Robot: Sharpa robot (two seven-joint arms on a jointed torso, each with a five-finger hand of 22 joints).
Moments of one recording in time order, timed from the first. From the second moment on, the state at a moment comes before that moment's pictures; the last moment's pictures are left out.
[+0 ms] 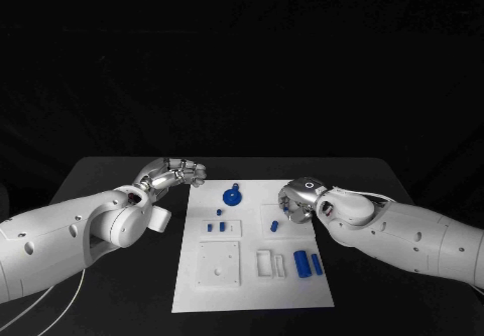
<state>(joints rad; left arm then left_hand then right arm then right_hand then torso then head) 1.25 -0.81 -0.09 1.39 -0.20 -0.24 0.31 1.11 -0.14 0.59 -0.23 0.05 0.85 0.18 0.28 0.51 1.14 0.14 0.11 0.08 0.81 0.16 0.60 0.18 0.03 0.51 0.06 0.70 1.07 1.13 -0.72 -0.05 1.27 -1.85 -0.30 -0.10 1.18 -0.25 0.83 -0.17 0.09 1.02 0.11 0.36 0.42 1.26 0.04 0.15 0.26 1.30 -0.05 1.16 0.86 0.21 1.26 -0.03 0.90 1.30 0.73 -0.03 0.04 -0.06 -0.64</state>
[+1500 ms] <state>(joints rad) 1.25 -0.80 -0.09 1.36 -0.20 -0.24 0.31 1.11 -0.14 0.59 -0.23 0.05 0.84 0.18 0.28 0.50 1.13 0.15 0.11 0.08 0.81 0.16 0.59 0.18 0.03 0.51 0.06 0.70 1.07 1.13 -0.78 0.00 1.38 -1.90 -0.34 -0.14 1.21 -0.25 0.88 -0.17 0.05 1.06 0.10 0.38 0.44 1.27 0.03 0.17 0.28 1.30 -0.07 1.16 0.85 0.20 1.27 -0.04 0.90 1.30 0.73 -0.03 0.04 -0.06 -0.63</state>
